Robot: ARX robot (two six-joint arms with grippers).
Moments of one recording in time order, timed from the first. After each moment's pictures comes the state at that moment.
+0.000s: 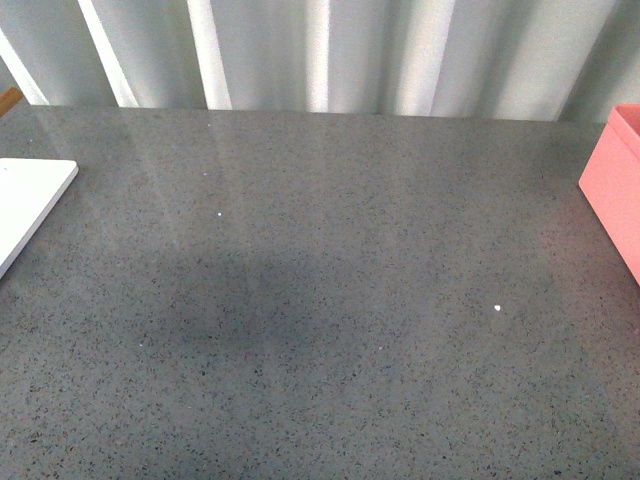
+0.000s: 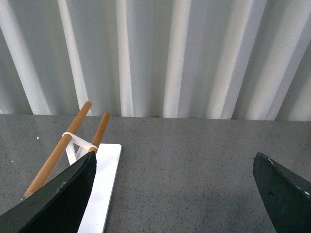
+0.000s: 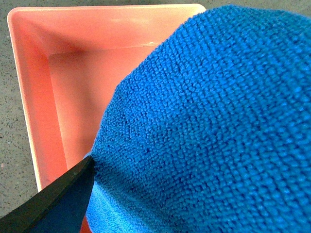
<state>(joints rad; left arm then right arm) 0.00 0.00 0.02 0.00 0.00 0.00 -0.27 1.61 1.24 -0.53 0.17 -0.21</state>
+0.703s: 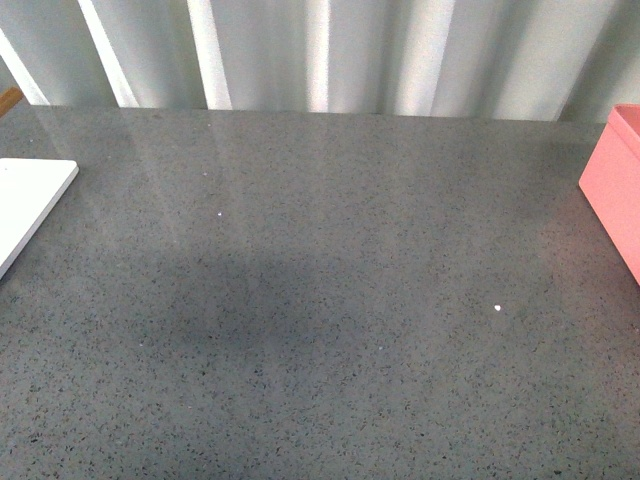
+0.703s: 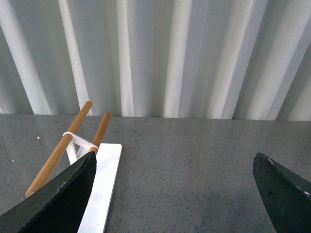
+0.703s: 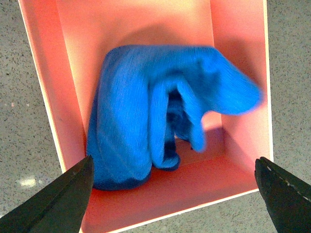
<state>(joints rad) 0.00 0.00 0.02 0.00 0.00 0.00 -0.26 1.65 1.28 -0.77 0.16 -0.17</state>
